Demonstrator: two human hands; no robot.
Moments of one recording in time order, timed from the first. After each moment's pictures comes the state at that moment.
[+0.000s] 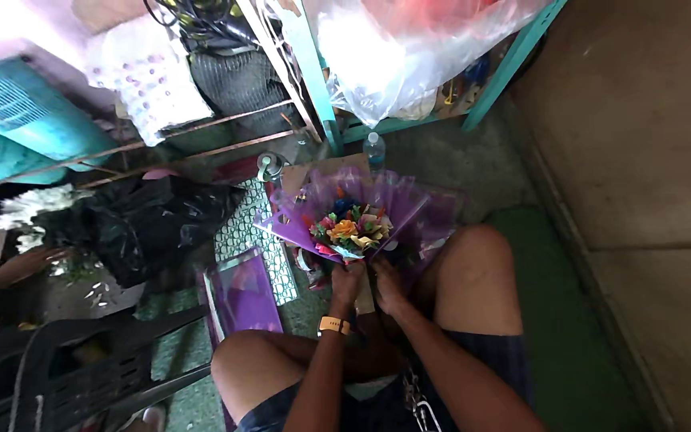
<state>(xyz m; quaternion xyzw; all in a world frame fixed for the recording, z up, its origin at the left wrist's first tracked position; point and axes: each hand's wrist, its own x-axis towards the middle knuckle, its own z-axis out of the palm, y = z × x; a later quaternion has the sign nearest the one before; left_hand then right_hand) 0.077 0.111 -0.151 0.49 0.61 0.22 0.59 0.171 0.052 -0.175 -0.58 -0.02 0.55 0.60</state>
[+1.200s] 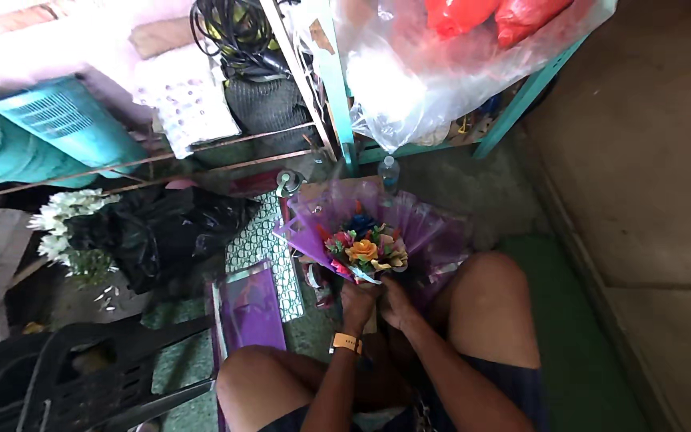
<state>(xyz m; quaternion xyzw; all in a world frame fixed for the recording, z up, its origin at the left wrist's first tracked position) 0.082 0.120 -0.141 0.56 0.67 0.13 0.47 0.176 0.075 -0.160 -0.46 0.06 0.66 0.59</state>
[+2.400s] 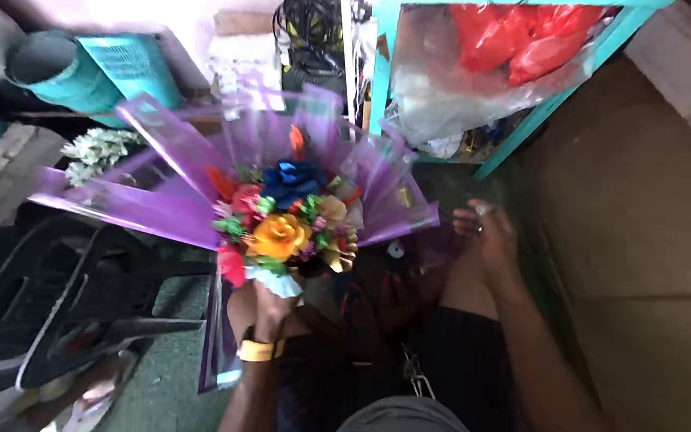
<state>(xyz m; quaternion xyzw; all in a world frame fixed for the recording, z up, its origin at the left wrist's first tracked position) -0.096 0.053 0.016 0.57 0.58 0.45 0.38 0.278 0.002 0.051 -0.65 -0.36 0.32 0.59</state>
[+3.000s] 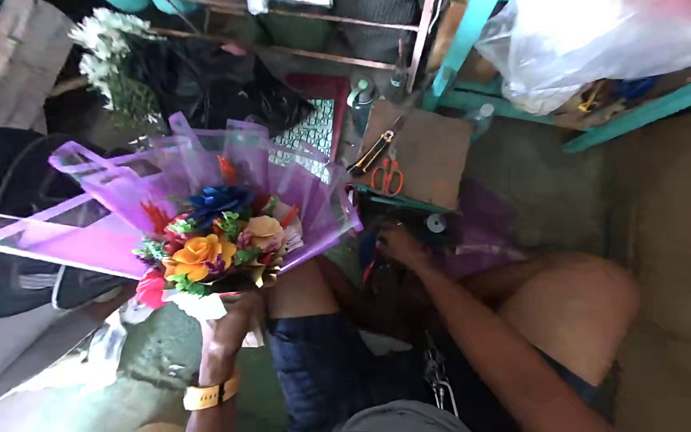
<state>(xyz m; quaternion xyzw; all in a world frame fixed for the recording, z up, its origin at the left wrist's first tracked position) -0.216 0.017 -0.026 0.43 0.74 0.39 0.34 0.133 0.117 -0.205 -0.58 -0.69 0.43 -0.03</state>
